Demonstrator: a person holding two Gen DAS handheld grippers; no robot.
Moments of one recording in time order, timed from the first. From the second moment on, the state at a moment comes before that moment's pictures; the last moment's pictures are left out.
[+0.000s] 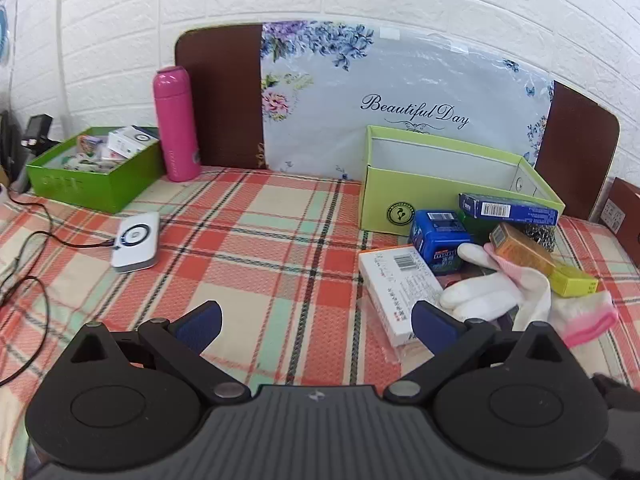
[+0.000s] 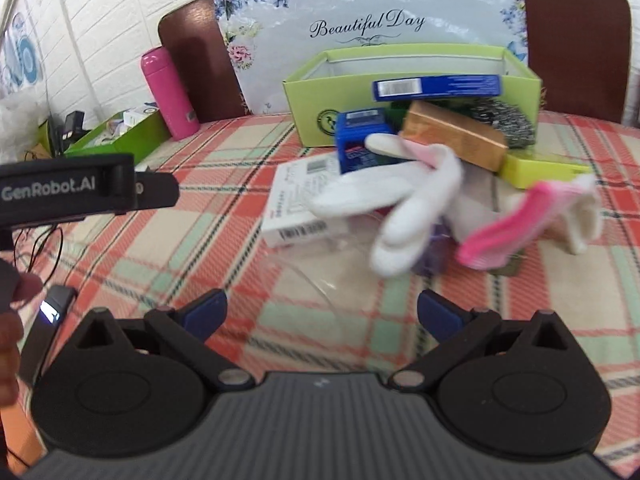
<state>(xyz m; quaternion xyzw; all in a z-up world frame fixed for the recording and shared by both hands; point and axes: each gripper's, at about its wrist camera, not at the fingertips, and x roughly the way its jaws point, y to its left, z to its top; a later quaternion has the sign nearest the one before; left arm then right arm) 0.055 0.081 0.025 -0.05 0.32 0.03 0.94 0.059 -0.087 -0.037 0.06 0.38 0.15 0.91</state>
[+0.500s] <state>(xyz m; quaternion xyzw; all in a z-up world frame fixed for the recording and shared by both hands) 0.171 0.032 -0.024 -0.02 0.37 0.00 0.93 0.033 -0.156 -0.036 0.08 0.37 0.12 0.92</state>
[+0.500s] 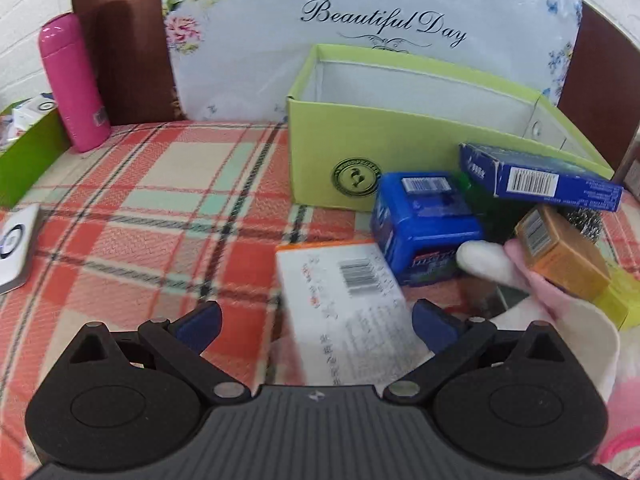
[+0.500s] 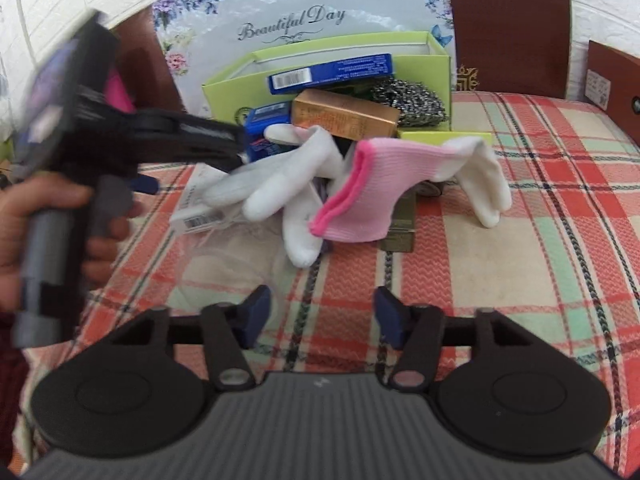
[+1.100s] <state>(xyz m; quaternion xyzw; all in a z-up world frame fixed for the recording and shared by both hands) 0.063 0.083 -0.012 -0.03 0.42 -0.07 0.90 0.025 -0.137 -0.041 0.03 0.36 0.16 0.92</state>
